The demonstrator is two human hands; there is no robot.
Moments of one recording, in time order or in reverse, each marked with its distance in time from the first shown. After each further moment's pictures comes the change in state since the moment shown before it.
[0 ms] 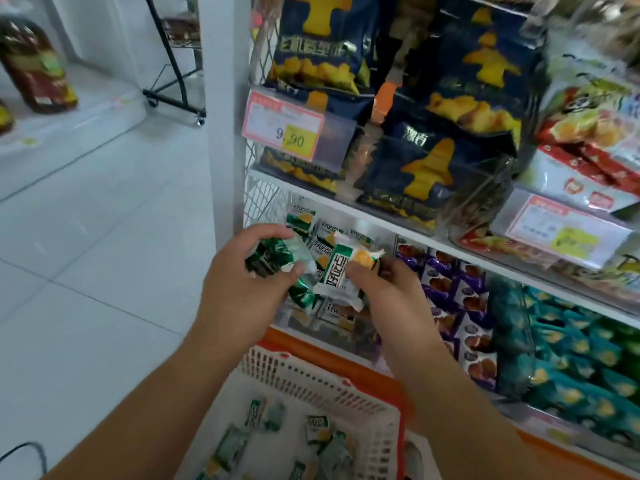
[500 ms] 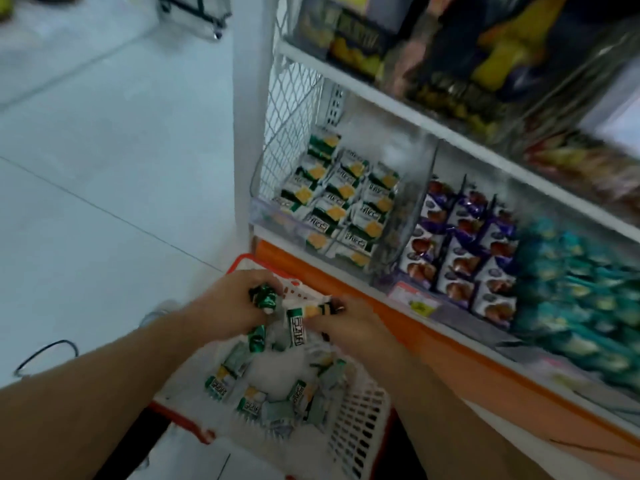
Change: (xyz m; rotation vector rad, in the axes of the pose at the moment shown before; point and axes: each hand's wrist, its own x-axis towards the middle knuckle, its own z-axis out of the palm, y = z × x) left_hand -0.047 -0.156 -0.018 0.412 -0.530 -0.324; right_hand -0.005 0.144 0.021 -0.551 -0.393 0.350
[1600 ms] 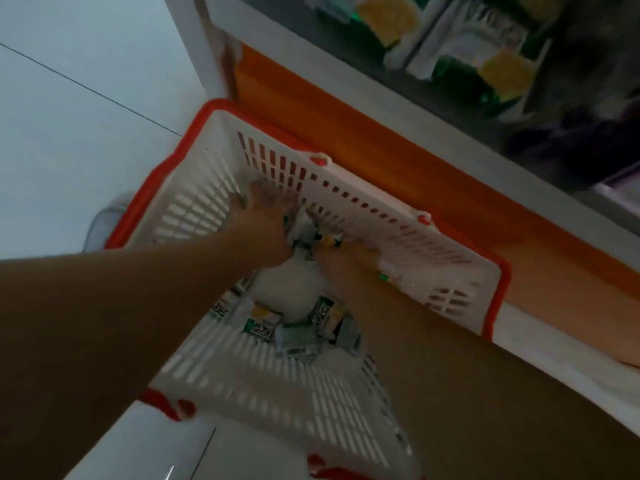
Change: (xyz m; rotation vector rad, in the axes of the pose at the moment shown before) left_hand 0.156 -0.173 0.148 0.756 -0.110 -0.141; right_hand 0.239 0.164 0.124 -0.085 0.202 0.340
